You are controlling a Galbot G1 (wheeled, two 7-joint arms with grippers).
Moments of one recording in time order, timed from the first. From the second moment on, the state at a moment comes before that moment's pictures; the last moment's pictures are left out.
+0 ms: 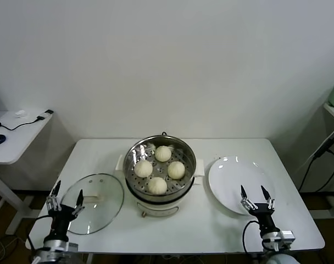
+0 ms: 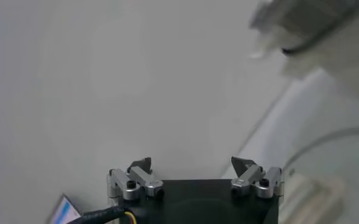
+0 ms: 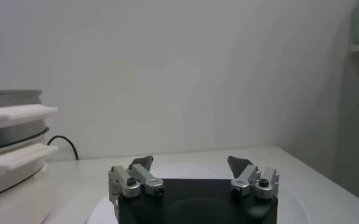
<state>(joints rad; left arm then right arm) 1.62 -1.21 -0.64 -1.83 0.69 -0.03 -0.32 -1.44 1.19 0.53 1.61 0.45 0.28 -0.03</state>
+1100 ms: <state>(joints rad) 1.44 -1.26 -0.57 -1.49 1.20 0.02 -0.44 -1.39 1.17 0.46 1.59 0.44 0.28 0.04</state>
